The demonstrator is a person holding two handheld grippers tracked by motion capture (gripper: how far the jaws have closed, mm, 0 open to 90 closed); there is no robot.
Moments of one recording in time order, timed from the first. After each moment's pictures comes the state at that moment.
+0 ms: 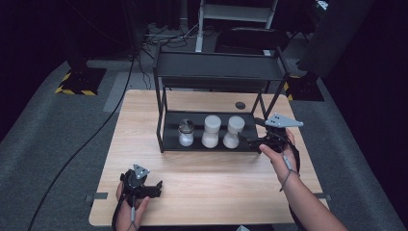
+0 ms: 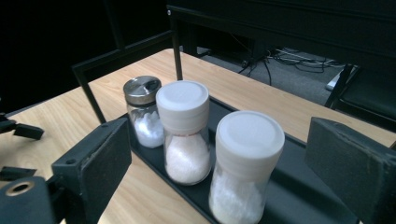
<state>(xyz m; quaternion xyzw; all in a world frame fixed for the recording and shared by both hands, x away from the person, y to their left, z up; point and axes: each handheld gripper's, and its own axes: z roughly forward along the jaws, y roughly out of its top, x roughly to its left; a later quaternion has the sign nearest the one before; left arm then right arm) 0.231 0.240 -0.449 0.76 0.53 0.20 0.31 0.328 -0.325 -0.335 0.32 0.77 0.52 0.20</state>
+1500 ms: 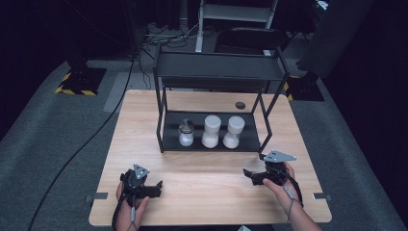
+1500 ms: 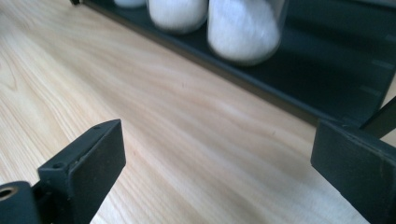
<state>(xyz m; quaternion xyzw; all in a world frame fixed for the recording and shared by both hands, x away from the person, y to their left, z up) 0.231 0.239 -0.449 0.76 0.53 0.20 0.31 0.299 -0.344 -0.431 0.36 0.82 0.42 0.17</state>
